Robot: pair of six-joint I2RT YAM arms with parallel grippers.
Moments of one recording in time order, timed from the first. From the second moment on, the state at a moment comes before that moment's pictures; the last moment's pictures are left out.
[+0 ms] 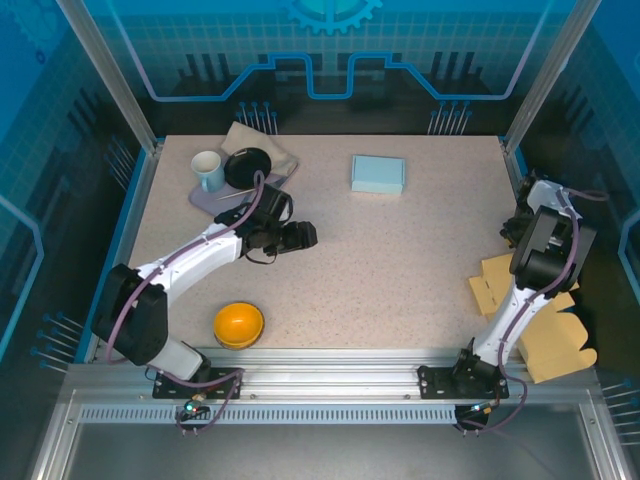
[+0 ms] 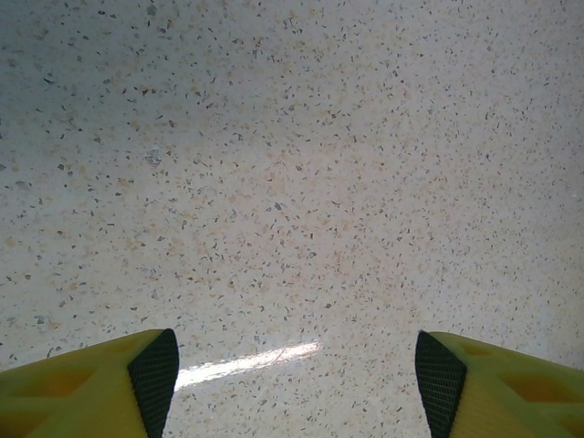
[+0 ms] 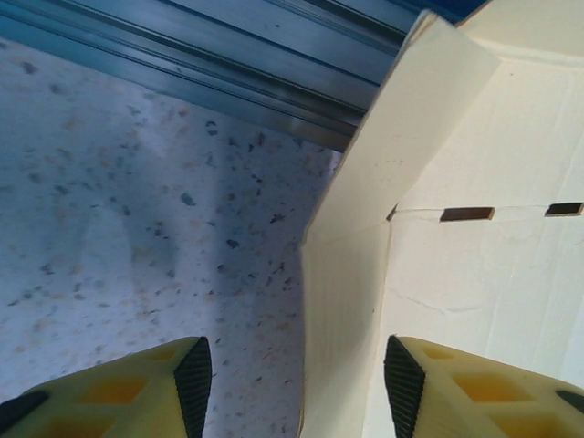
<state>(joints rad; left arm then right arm) -0.49 1.52 1.08 -0.54 0.18 -0.68 -0.45 2.04 1.52 -1.08 0.28 0.83</state>
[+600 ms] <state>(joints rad) -0.49 1.52 1.09 -0.54 0.18 -0.67 -0.45 2.06 1.52 -1.11 0.33 0.83</state>
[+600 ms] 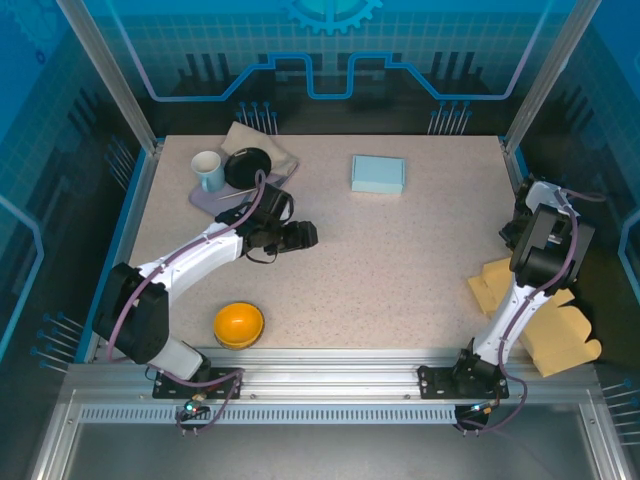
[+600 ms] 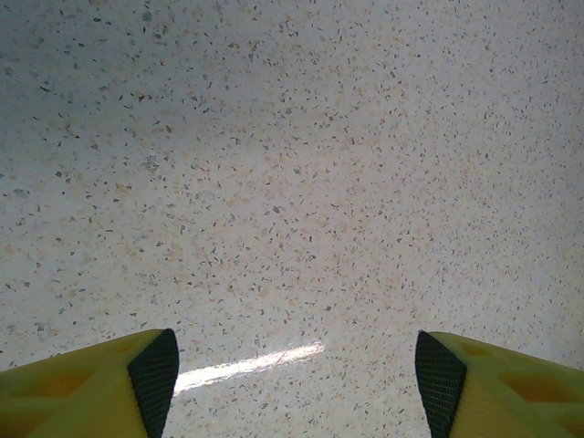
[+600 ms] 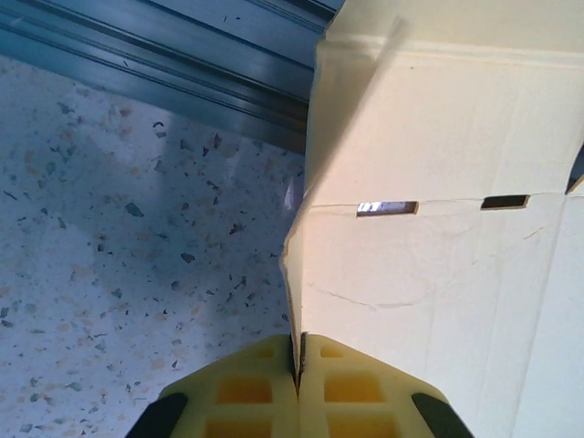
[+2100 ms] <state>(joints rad) -0.49 1.12 0.97 -0.65 -0.01 -0.56 0.43 1.57 1.53 -0.81 -0.08 1.26</state>
